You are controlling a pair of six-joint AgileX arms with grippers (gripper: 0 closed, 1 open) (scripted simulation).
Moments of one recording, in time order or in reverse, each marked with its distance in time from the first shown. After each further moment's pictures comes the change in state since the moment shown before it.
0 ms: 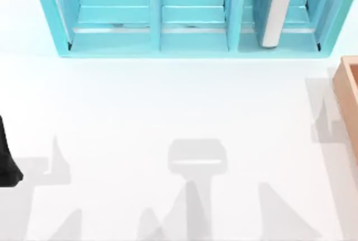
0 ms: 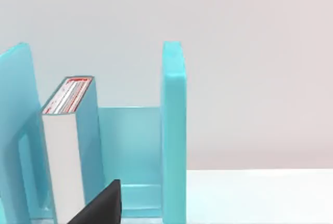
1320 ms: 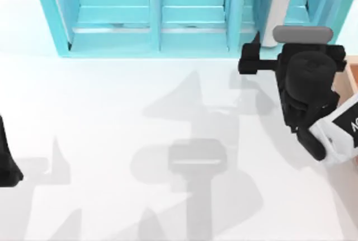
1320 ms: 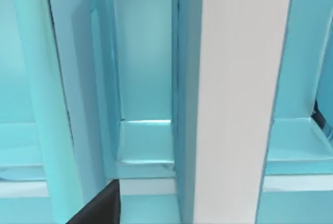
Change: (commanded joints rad) left arm 0.000 0.000 0.000 0.000 0.000 0.000; right arm 0.316 1.563 0.578 0.820 0.353 0.062
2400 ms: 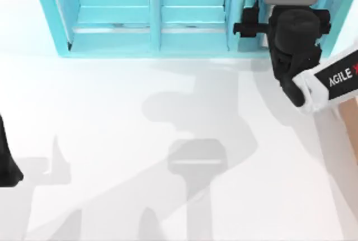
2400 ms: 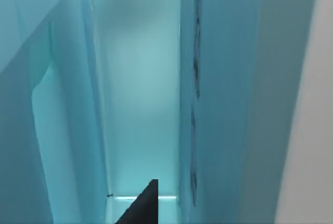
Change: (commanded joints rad) left arm 0.000 0.000 0.000 0.000 0.000 0.000; right arm -0.107 0.239 0.439 -0.192 -0.103 -0.016
